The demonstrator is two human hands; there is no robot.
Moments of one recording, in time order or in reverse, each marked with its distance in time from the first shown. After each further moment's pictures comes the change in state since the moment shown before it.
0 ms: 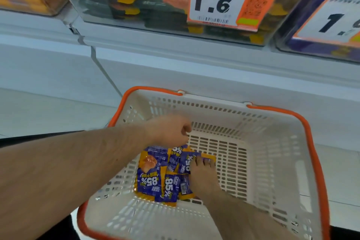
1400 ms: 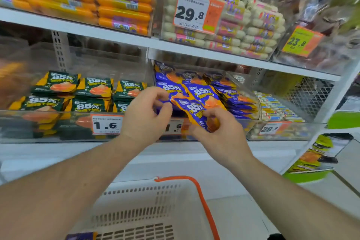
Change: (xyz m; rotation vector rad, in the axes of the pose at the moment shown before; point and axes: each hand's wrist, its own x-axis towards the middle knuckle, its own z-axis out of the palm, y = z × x) left_hand -0.060 0.208 -0.118 -0.447 1.145 0.723; right_hand -0.221 0.134 -0.357 0.767 1.115 0.224
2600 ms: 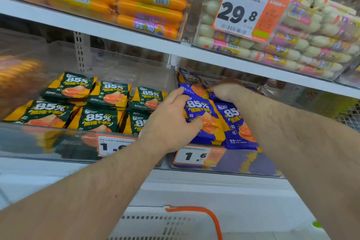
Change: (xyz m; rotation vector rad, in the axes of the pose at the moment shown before) left_hand 0.064 -0.042 0.021 0.243 -0.216 -0.102; right_hand 0.272 0.003 0.077 -0.627 -0.274 0.062
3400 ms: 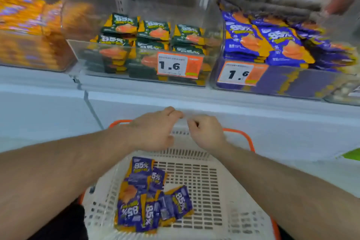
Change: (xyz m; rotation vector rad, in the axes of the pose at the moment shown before) left_hand -0.181 -0.079 -0.048 0.519 -0.760 -0.057; right_hand -0.280 -0.035 0.217 0.451 -0.098 -0.363
